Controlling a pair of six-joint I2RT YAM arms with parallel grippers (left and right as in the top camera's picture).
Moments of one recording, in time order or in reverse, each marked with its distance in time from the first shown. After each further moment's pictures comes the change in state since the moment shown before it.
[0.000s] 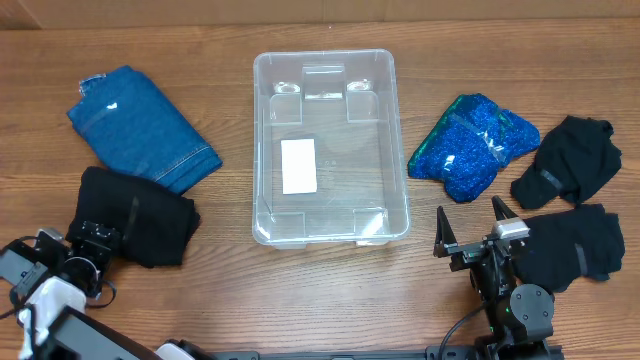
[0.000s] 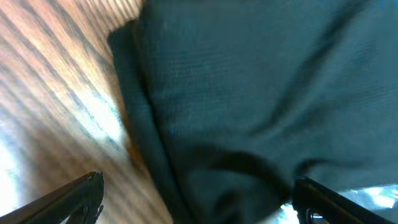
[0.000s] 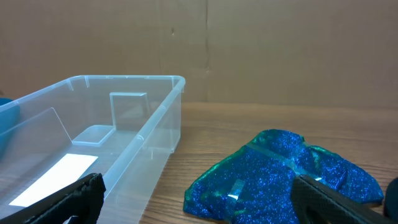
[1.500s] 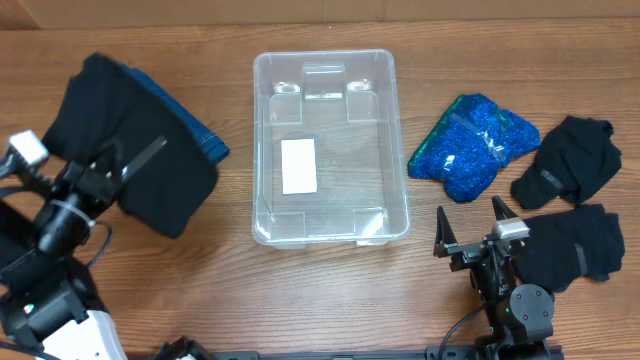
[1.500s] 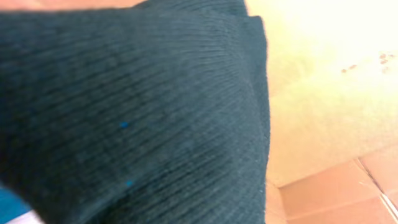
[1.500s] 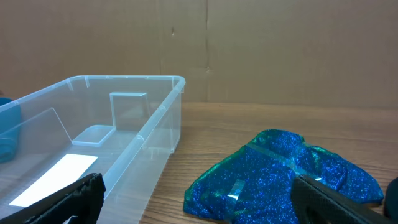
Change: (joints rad) left arm -0.323 -0.541 0.349 -0.115 0.421 -0.360; right arm 0.000 0.000 0.000 0.000 0.000 0.000
